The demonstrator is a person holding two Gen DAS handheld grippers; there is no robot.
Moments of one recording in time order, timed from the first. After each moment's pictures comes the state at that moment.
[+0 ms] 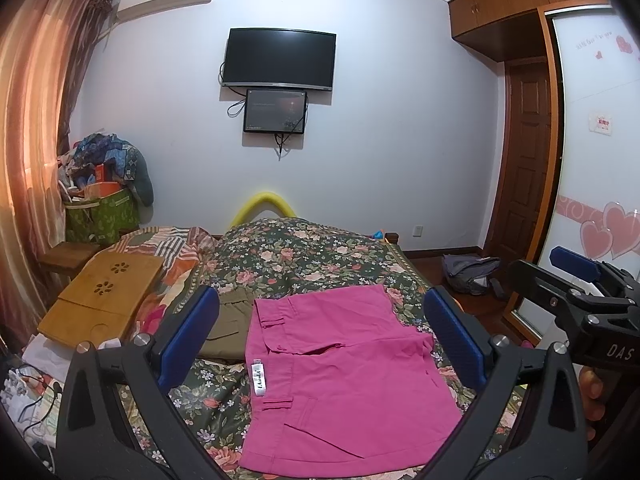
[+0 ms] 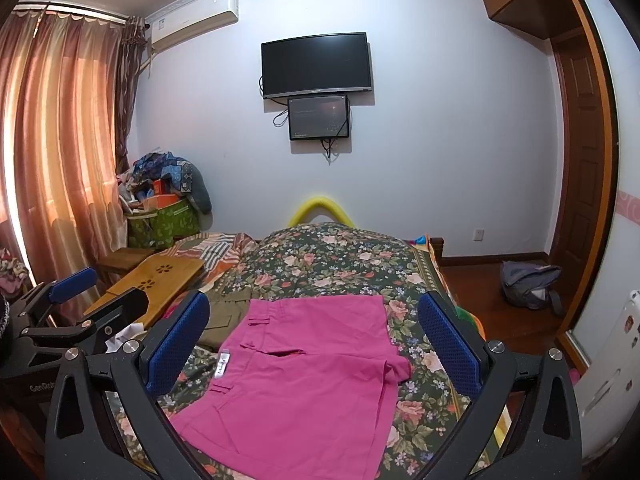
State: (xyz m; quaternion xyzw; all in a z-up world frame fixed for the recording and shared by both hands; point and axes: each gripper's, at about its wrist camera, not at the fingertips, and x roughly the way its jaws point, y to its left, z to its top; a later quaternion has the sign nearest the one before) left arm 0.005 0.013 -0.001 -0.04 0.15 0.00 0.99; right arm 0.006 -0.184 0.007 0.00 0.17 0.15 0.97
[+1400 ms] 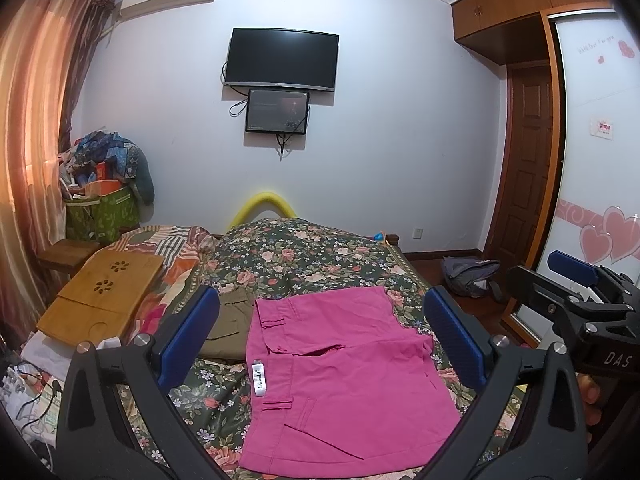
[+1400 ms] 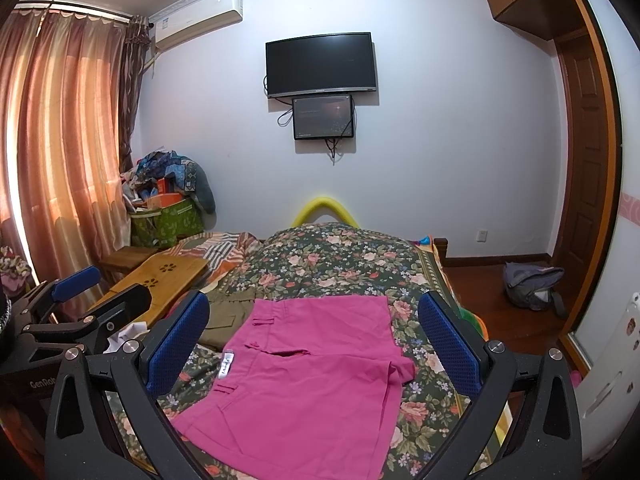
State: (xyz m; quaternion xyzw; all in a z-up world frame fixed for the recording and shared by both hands) left arm 0.004 0.014 0.002 -0.04 0.15 0.00 0.99; right arm 0.005 -0.181 0.006 0.00 0.17 0.15 0.97
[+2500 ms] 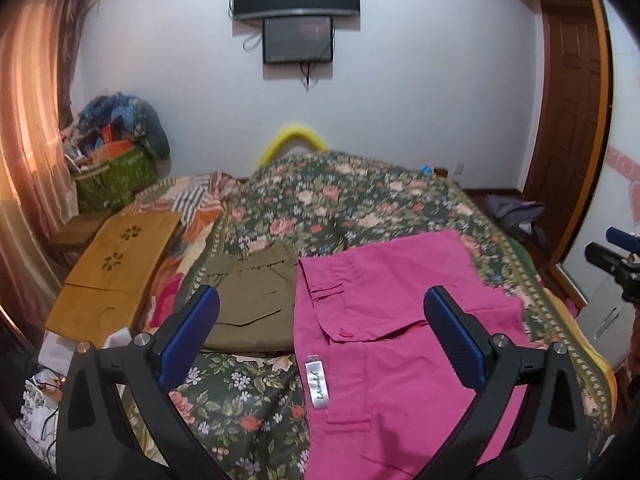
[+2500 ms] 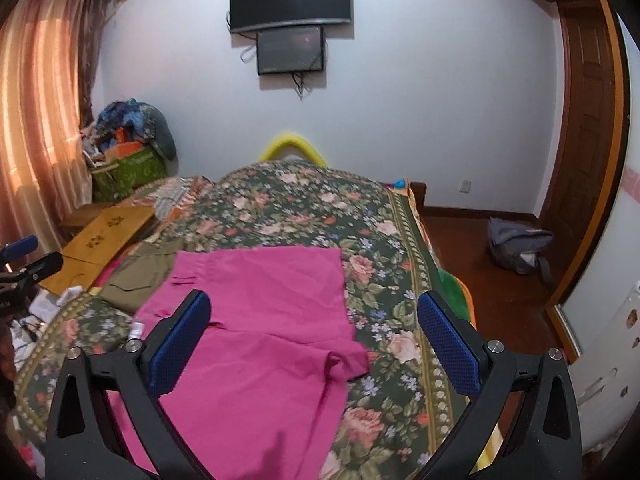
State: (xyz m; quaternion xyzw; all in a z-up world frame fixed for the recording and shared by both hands) left arm 0.157 0.079 -0.076 -0.01 0.28 0.05 0.96; right arm 0.117 -0.227 -0.062 -0.03 0.28 0.11 0.95
